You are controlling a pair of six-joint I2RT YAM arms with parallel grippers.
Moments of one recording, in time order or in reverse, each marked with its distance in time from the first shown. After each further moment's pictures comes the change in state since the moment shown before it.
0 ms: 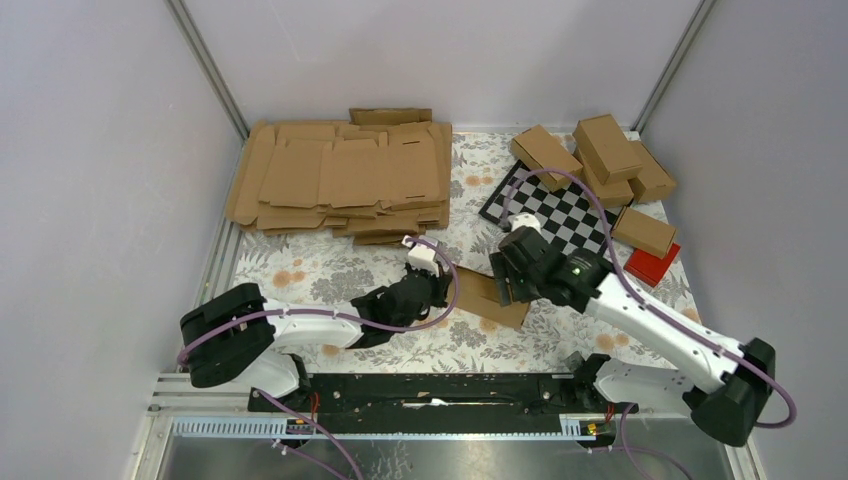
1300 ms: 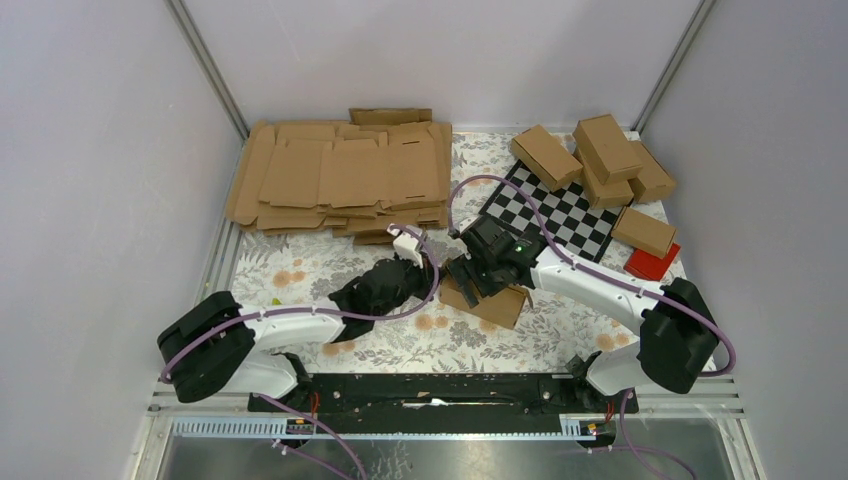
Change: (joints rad) left arm 0.163 -0.119 -0.090 0.053 0.319 0.047; right arm -0.004 0.316 0.037 0.211 -0.200 -0.248
